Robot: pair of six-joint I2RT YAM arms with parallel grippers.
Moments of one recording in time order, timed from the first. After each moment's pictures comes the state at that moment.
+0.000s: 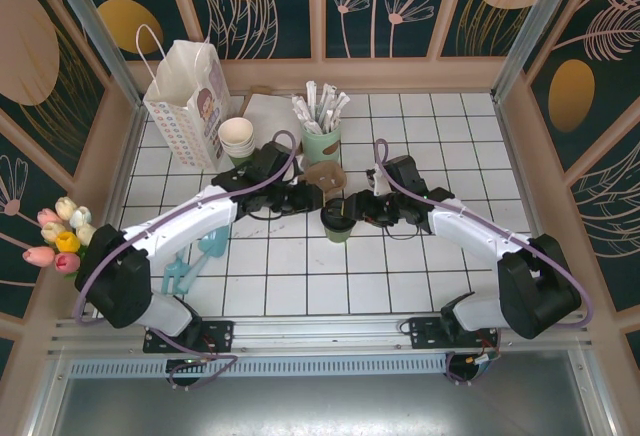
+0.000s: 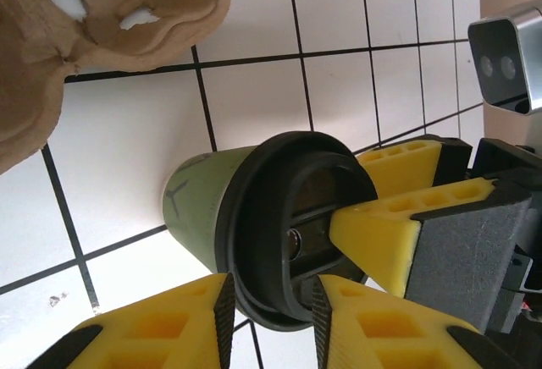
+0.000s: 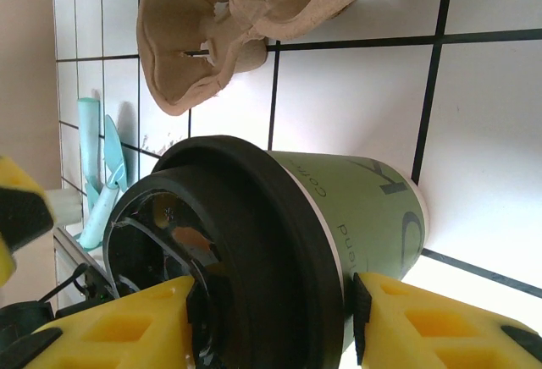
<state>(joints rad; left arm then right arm) -0.70 1.49 1.10 -0.46 0.36 -0.76 0.52 1.35 0.78 -0.31 -0.52 0.65</state>
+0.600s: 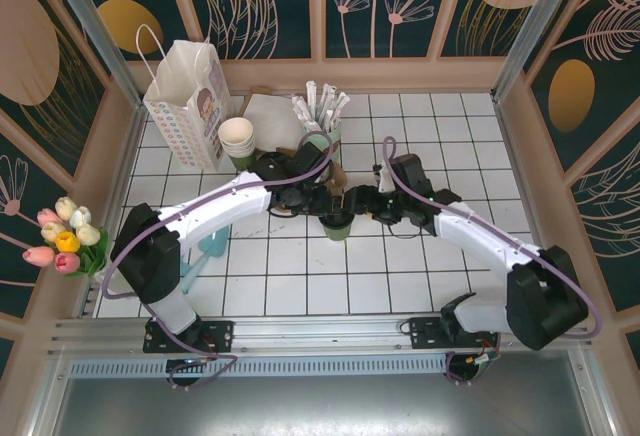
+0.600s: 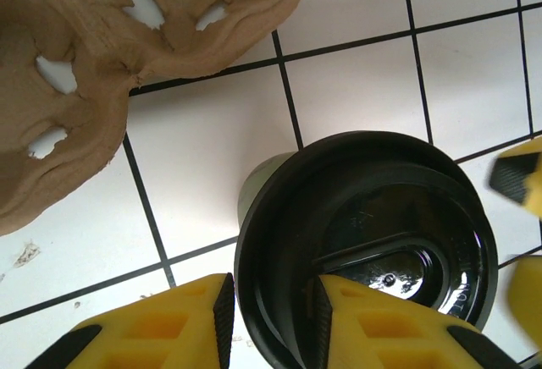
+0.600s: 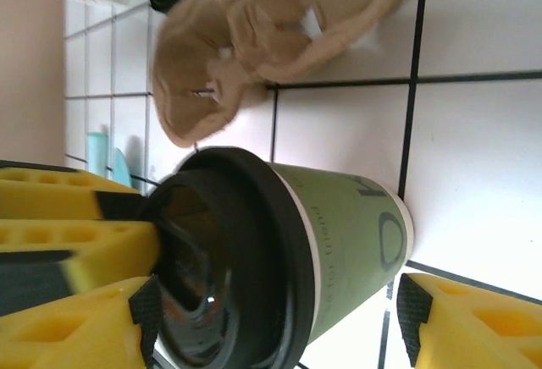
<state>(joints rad) -0.82 1.69 1.34 -0.75 0.07 -0.66 0.50 1.25 0.76 -0.30 -0.45 0.70</state>
